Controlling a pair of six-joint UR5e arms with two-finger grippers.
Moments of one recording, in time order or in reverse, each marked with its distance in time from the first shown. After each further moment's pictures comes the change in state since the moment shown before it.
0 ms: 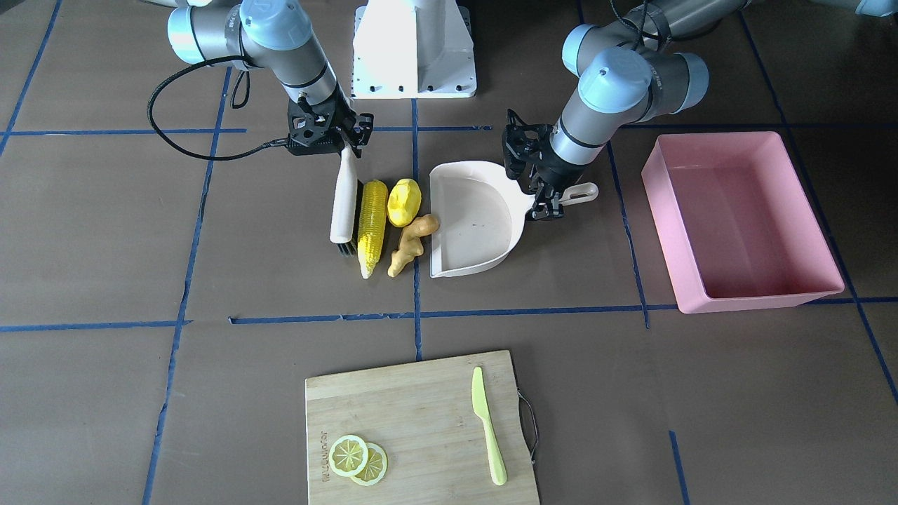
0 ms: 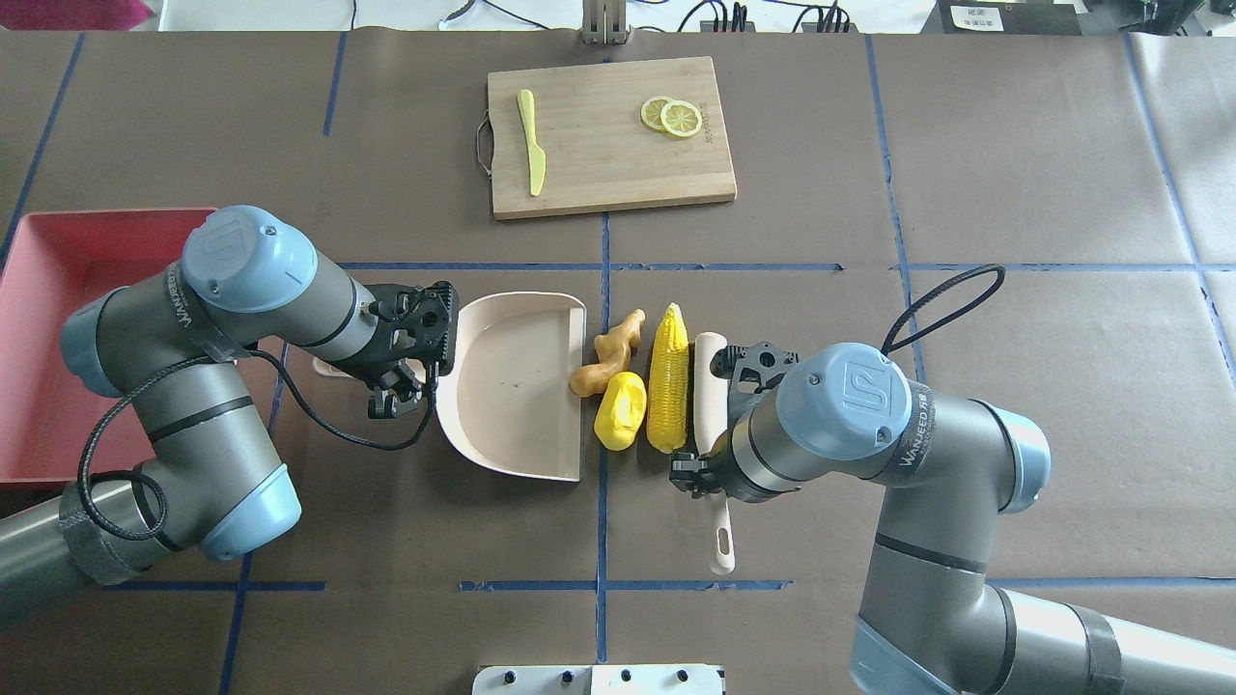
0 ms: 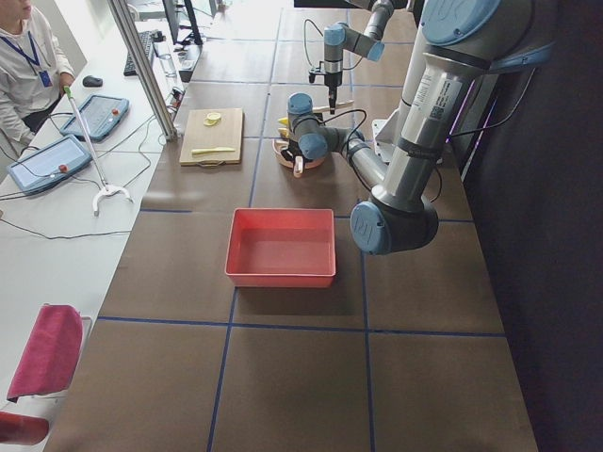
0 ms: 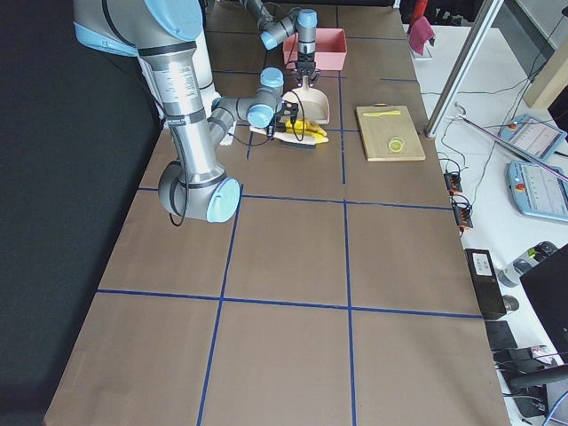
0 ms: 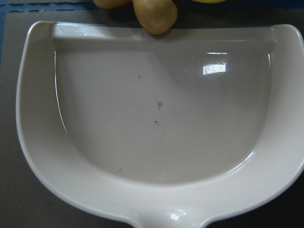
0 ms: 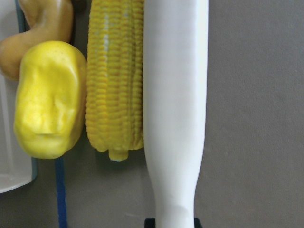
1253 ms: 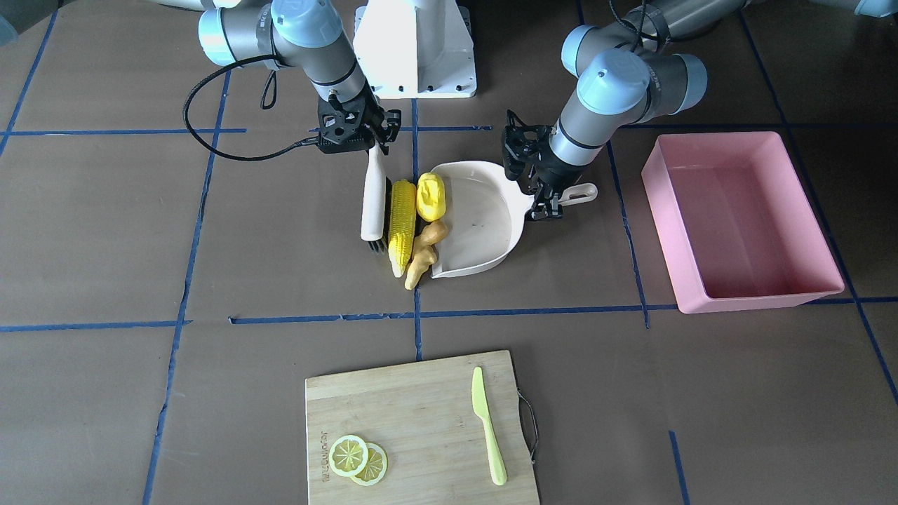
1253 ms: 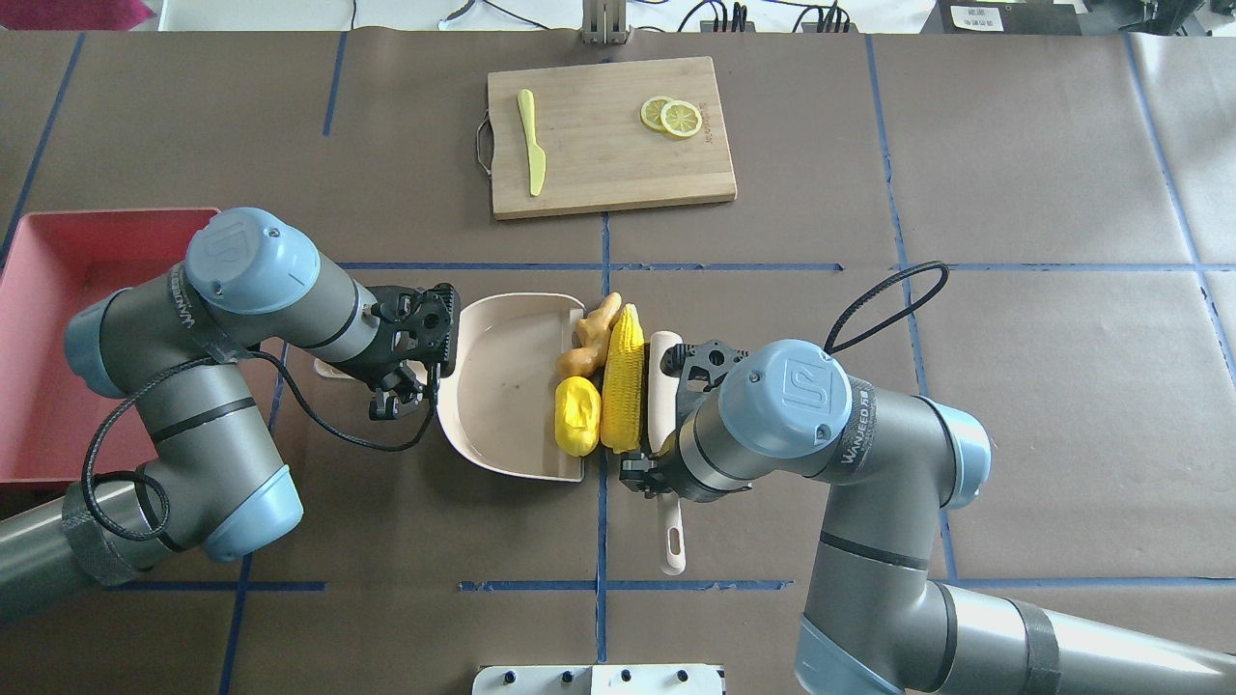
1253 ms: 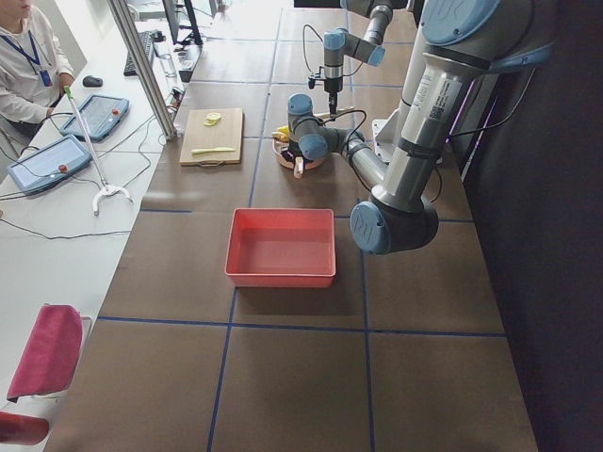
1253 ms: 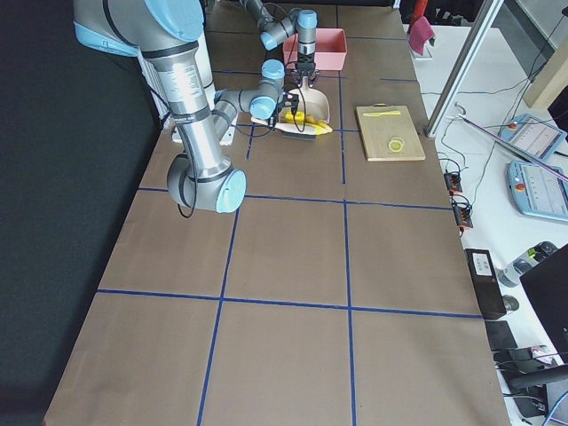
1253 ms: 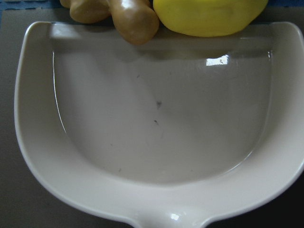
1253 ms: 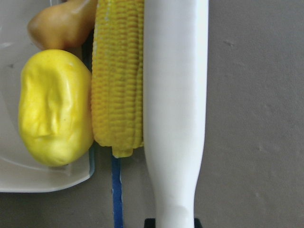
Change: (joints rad) left arm 0.003 -0.002 0.005 0.000 0.000 0.000; right arm -0.017 0.103 -0.065 0.001 -0.002 0.012
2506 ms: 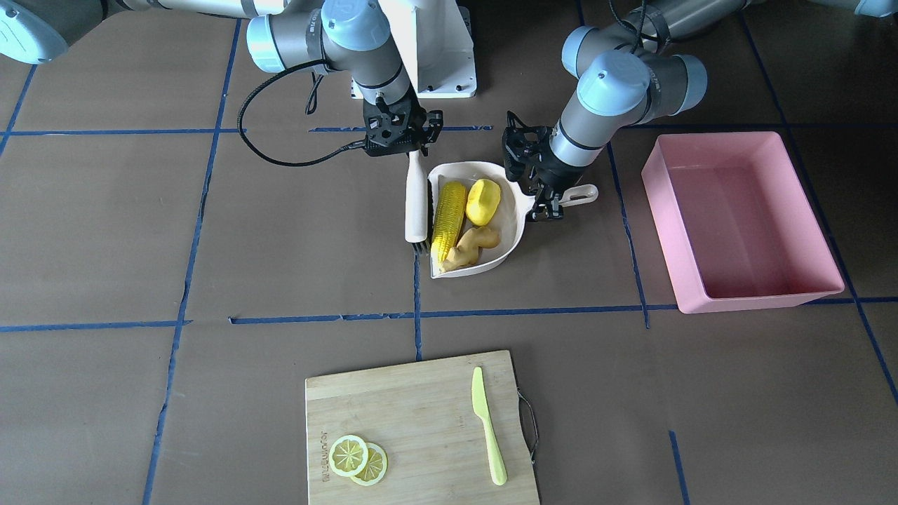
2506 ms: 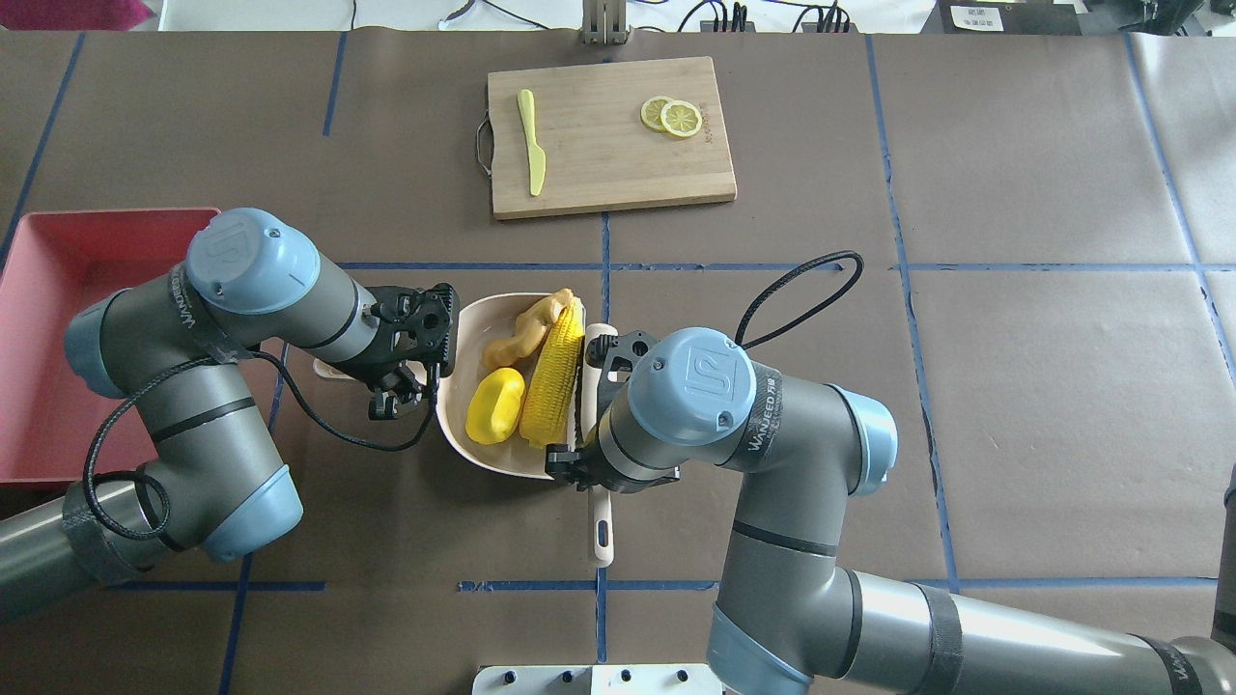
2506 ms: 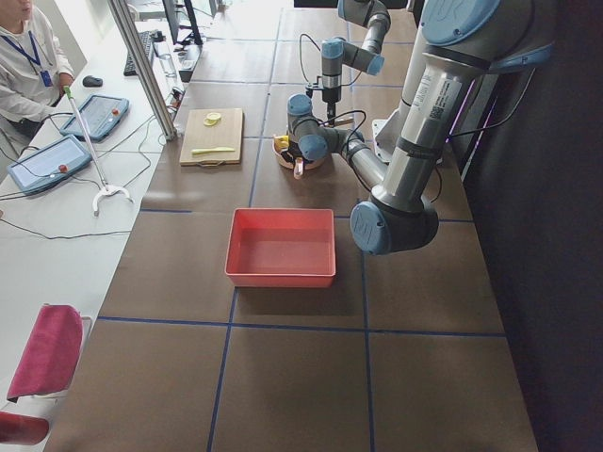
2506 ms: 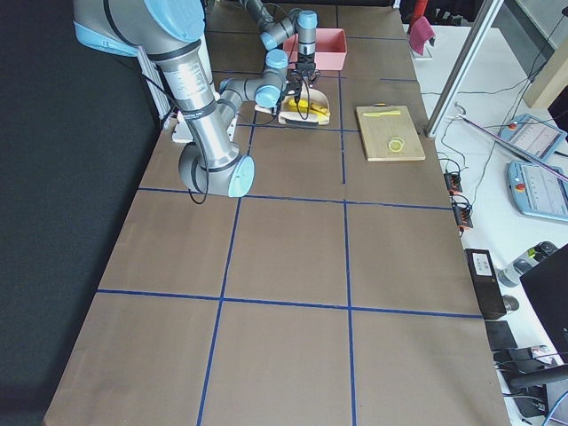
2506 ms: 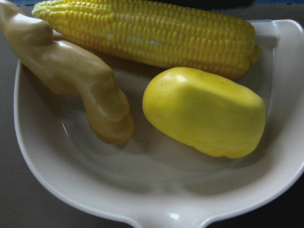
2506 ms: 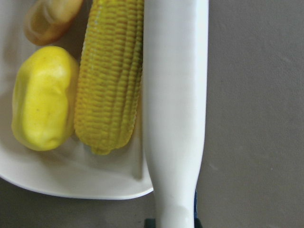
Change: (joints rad) left arm 0.000 0.001 0.003 0.000 0.001 -0.001; right arm -0.013 0.151 -0.116 0.006 -0.002 -0.002
